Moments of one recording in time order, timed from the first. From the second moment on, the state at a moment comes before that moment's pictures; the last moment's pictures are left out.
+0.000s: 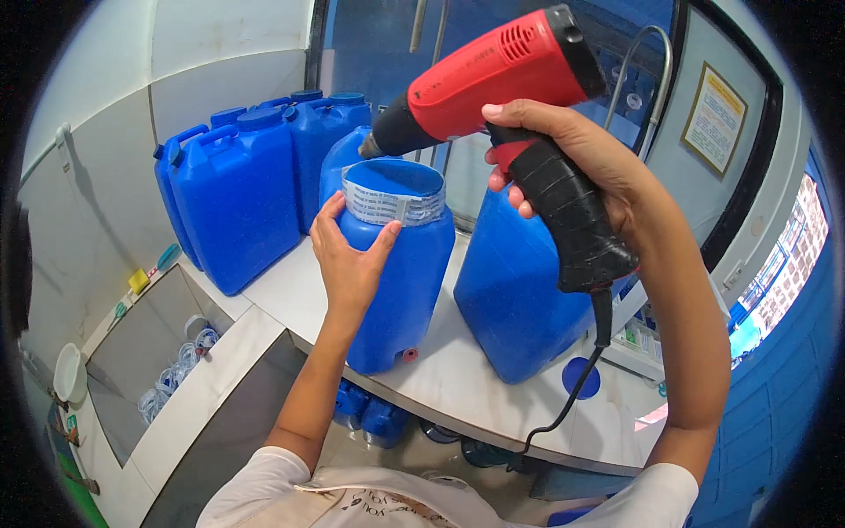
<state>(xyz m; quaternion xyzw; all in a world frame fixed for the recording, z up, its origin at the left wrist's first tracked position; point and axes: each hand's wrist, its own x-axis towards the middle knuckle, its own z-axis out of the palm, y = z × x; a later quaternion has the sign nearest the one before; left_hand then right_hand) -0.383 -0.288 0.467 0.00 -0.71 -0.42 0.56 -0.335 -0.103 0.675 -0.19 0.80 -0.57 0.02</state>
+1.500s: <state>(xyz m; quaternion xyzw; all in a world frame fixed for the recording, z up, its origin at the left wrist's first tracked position) -0.341 -0.295 0.448 -0.05 -0.64 -0.56 0.53 -0.269 -0.028 0.401 -0.25 0.65 -0.72 -0.03</state>
